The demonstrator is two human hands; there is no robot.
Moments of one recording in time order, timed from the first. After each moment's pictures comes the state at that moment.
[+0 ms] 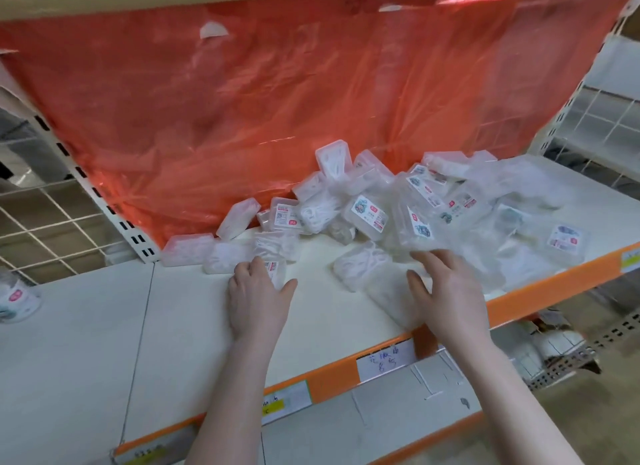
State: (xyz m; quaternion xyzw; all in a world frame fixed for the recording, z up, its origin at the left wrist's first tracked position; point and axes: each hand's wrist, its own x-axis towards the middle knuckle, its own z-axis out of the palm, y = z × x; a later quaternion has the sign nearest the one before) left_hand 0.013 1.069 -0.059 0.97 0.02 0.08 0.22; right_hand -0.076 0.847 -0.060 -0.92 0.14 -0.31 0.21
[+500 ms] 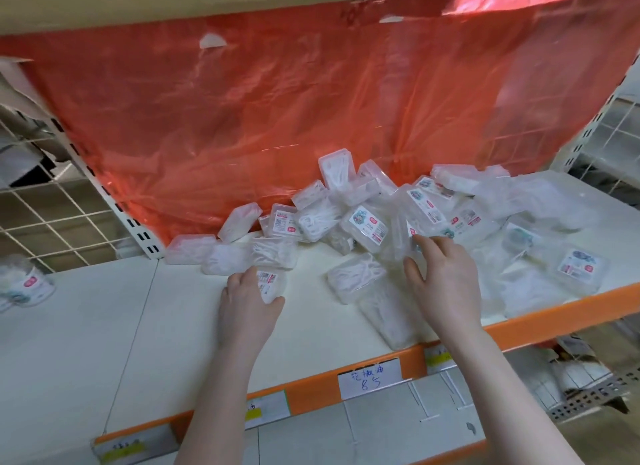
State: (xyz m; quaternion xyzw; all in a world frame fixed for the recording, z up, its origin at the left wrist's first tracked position) left_hand 0.008 1.071 -0.061 0.96 0.03 0.05 0.26; right_hand -0.039 0.819 -0.054 -0.91 0.10 -0.36 0.17
